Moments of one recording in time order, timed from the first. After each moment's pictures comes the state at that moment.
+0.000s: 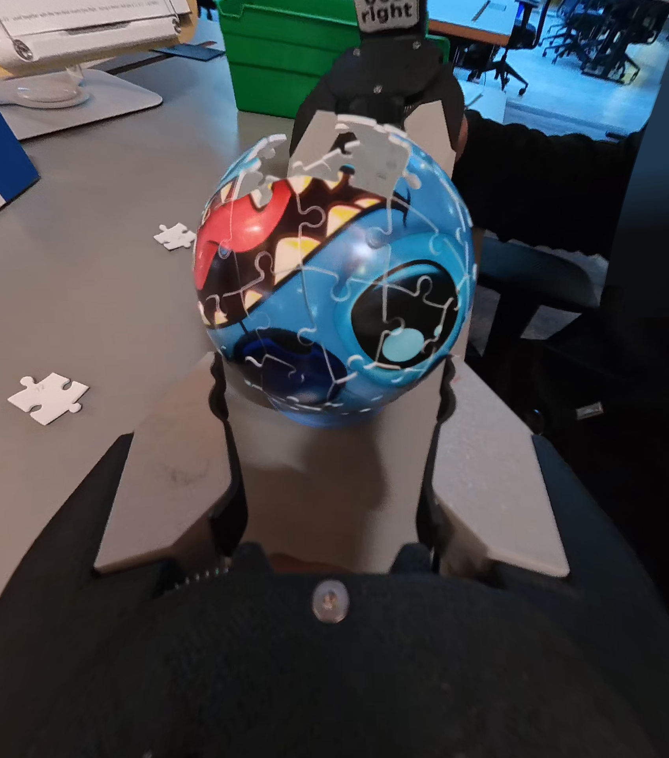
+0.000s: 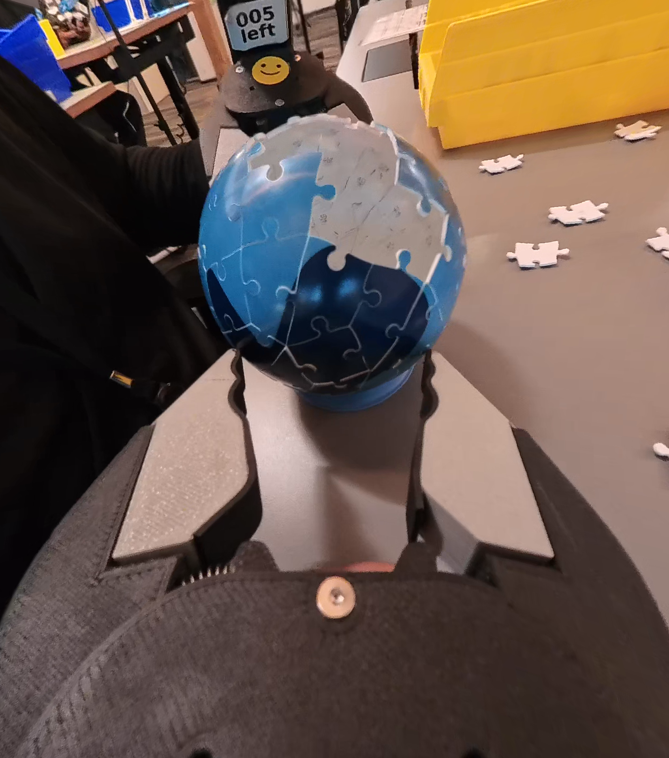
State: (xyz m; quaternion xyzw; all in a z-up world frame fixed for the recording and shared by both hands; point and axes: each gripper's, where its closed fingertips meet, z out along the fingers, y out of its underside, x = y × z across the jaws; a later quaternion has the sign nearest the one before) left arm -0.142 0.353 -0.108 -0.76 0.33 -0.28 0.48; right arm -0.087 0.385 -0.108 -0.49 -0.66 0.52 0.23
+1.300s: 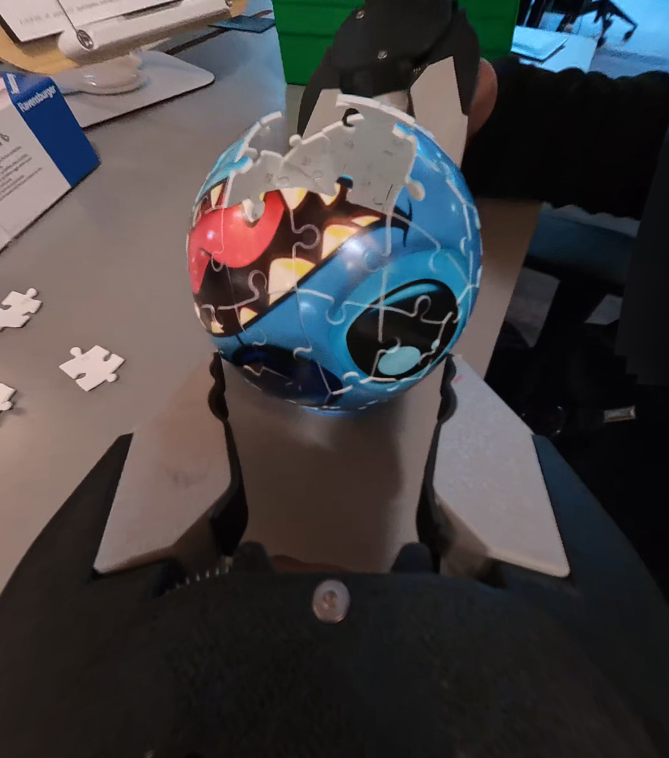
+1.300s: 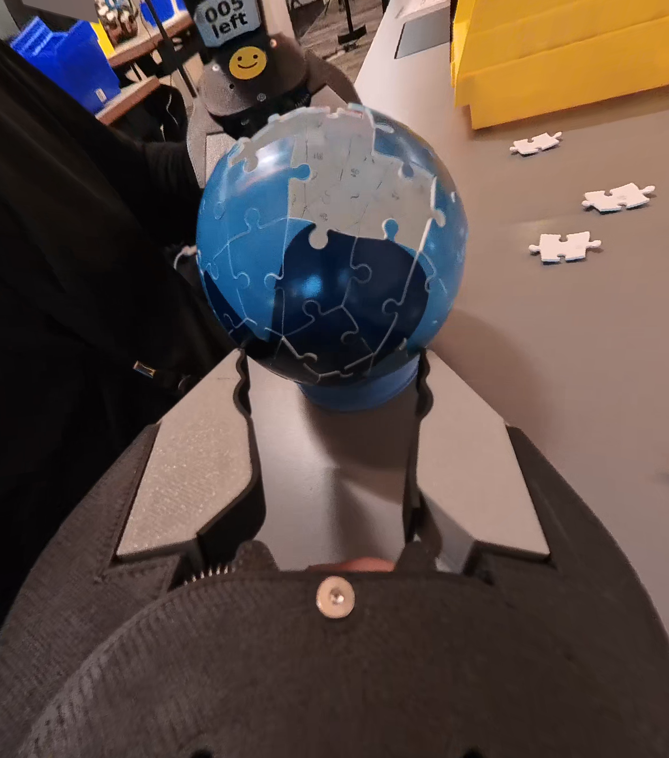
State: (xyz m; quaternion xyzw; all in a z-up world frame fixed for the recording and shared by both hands) left arm -0.146 0.352 -0.113 -0.79 0.31 -0.20 0.49; right arm -0.092 0.388 -0.110 -0.47 -0.68 0.54 0.18
